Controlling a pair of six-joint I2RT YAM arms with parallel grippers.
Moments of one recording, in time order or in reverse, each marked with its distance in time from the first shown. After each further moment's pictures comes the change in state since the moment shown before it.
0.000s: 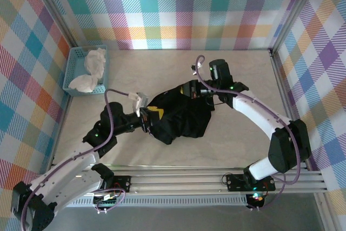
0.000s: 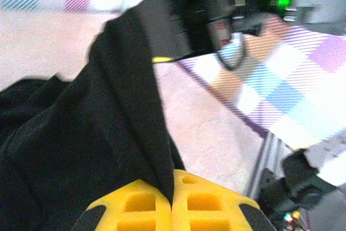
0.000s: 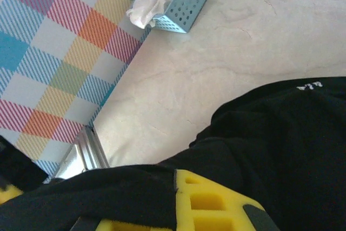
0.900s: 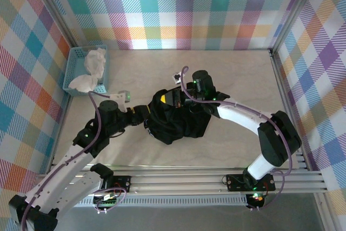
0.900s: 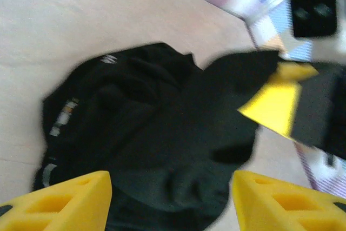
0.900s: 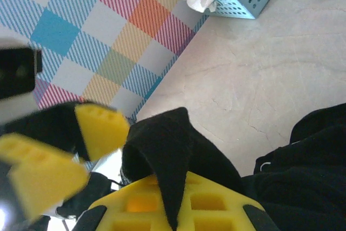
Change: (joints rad) left arm 0.063 -0.045 0.079 -0.408 -0.346 -0.303; right arm 0.175 0.100 -0.135 0.449 -0.025 0.253
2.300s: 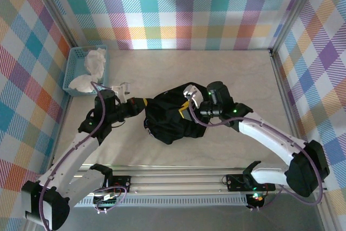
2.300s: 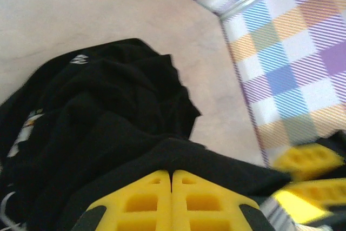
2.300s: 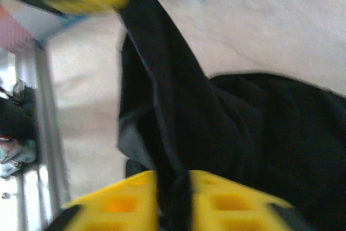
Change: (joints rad) left arm 0.229 0.164 0.024 0.171 0.330 -0.013; right arm -0.010 -0.348 -0.152 -0.442 0.269 -0.674
